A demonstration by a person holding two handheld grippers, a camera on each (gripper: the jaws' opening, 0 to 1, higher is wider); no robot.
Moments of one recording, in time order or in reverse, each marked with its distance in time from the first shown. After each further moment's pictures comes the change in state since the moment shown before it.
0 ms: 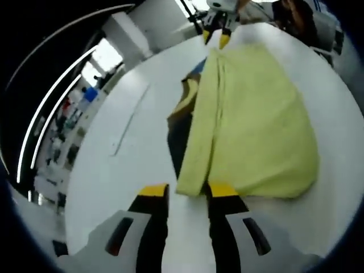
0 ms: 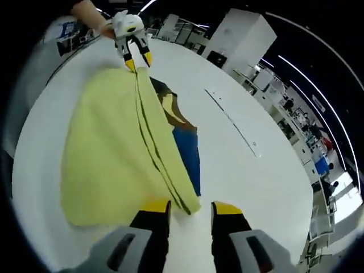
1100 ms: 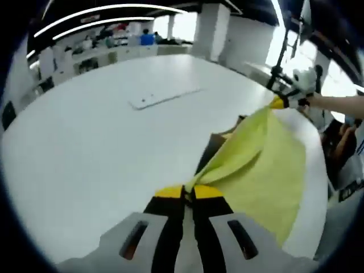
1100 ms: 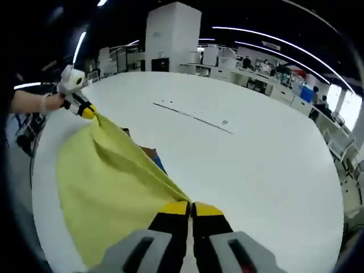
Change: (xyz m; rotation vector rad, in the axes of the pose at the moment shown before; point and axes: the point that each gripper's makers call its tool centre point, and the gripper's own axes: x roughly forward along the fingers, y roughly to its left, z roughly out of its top) left arm 0.008 0.036 -0.006 -0.963 -0.079 -0.041; right arm 0.016 -0.039 0.003 0.789 -0.062 -0.005
